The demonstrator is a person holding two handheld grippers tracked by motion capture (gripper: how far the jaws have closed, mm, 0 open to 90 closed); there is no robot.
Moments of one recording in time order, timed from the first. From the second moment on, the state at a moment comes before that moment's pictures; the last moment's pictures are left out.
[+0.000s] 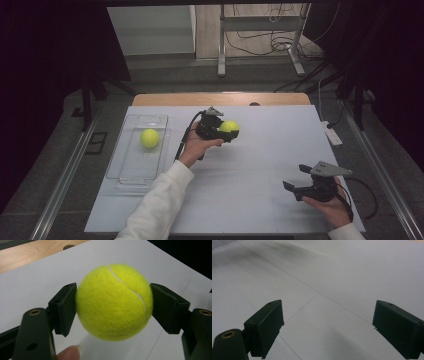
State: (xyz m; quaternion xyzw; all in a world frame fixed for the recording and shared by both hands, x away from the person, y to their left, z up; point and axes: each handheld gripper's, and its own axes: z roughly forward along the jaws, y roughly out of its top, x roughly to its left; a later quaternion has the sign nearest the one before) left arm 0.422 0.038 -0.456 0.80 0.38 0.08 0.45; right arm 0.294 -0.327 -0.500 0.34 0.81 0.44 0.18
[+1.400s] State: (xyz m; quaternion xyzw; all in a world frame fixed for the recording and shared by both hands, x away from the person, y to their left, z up) left arm 0.393 0.053 -0.442 0.80 0.35 0.09 0.48; right arm 0.294 -0.327 -0.501 0.34 0.81 0.44 0.18
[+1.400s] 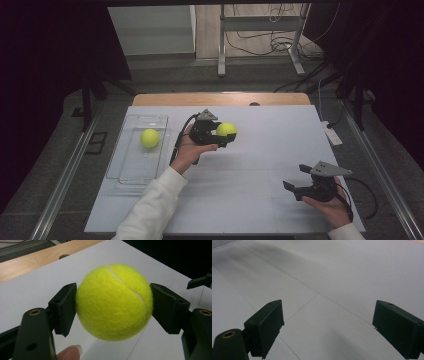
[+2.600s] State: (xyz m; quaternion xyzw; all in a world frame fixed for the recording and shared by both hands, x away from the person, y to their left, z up) left arm 0.377 0.079 -0.424 0.78 0.35 0.11 0.50; right arm 0.294 -0.327 -0.501 0.34 0.81 0.44 0.18
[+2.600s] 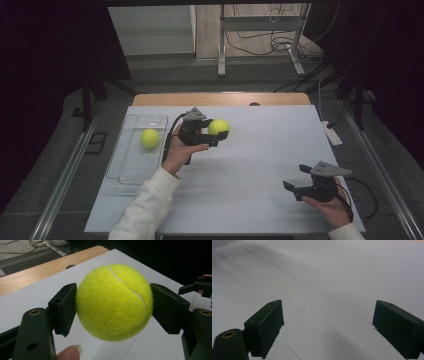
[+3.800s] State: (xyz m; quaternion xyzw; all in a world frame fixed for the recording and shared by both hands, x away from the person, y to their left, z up) left arm 0.369 0.111 -0.405 0.75 0.37 0.13 0.53; right arm 0.294 -0.328 -0.501 0.34 0.81 0.44 0.18
